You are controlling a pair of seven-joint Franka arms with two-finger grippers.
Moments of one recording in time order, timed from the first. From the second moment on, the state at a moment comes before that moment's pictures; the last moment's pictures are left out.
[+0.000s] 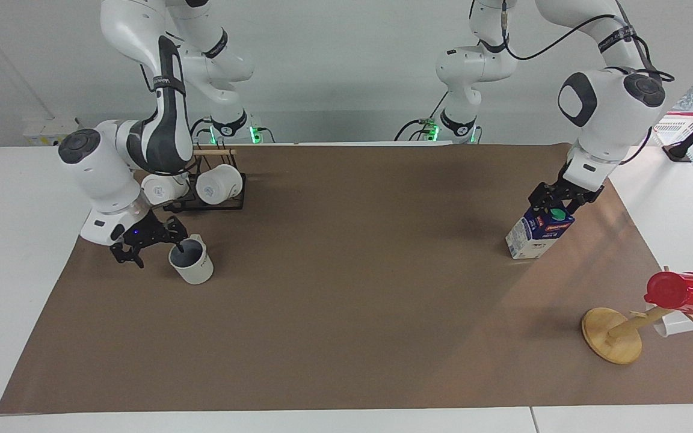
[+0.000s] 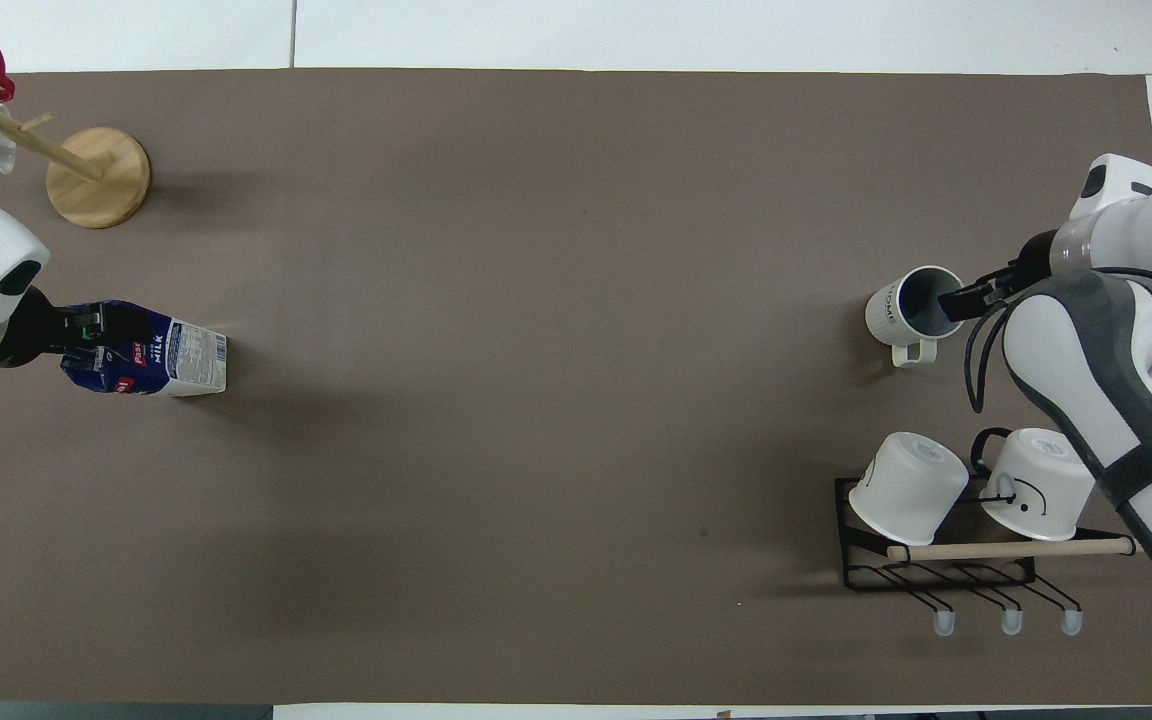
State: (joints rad) left arm 0.03 -0.05 0.00 -2.07 -0.02 2.08 0.03; right arm -0.07 0.18 -0.03 -2.01 0.07 2.28 -0.58
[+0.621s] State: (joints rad) left arm 0.03 -0.05 0.00 -2.07 -0.02 2.12 -0.02; right arm -0.04 0.18 -0.03 -2.07 0.08 2.36 -0.58
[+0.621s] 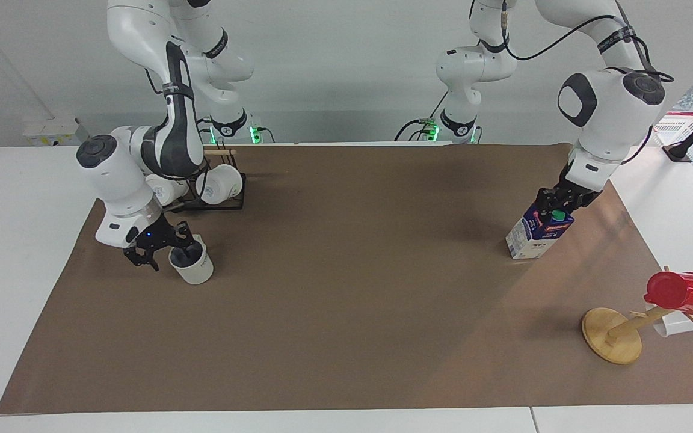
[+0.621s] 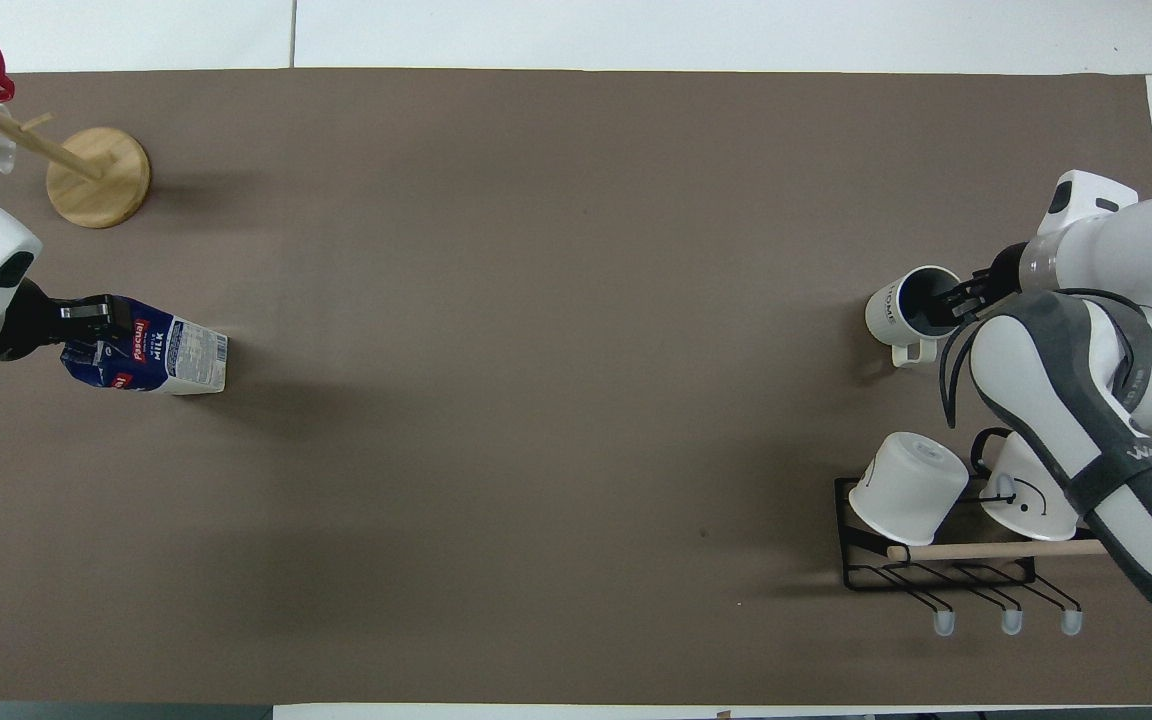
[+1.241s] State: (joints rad) left arm 0.03 -0.09 0.00 -2.04 -0.02 2.07 -0.02; right arm -0.04 0.18 -0.03 -2.06 0.08 2.34 -0.56
